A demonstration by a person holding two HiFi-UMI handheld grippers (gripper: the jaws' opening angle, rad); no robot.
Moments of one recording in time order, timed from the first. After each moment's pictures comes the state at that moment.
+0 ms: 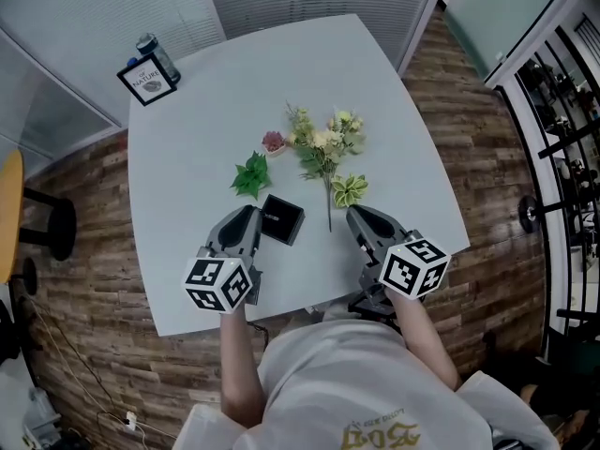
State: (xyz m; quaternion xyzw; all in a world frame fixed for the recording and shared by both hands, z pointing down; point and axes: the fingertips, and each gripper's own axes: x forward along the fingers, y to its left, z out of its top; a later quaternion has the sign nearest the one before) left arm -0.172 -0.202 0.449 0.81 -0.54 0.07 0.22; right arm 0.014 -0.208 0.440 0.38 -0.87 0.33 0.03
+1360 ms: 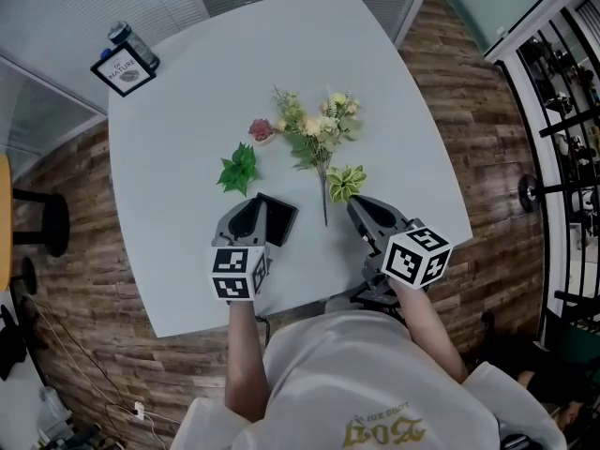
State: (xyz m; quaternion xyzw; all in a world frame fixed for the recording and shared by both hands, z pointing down) left arm -0.154 -0.235 0.529 0.78 -0.55 0.20 0.21; right arm 0.026 -0.238 0.483 0.38 -0.85 0.36 0.07
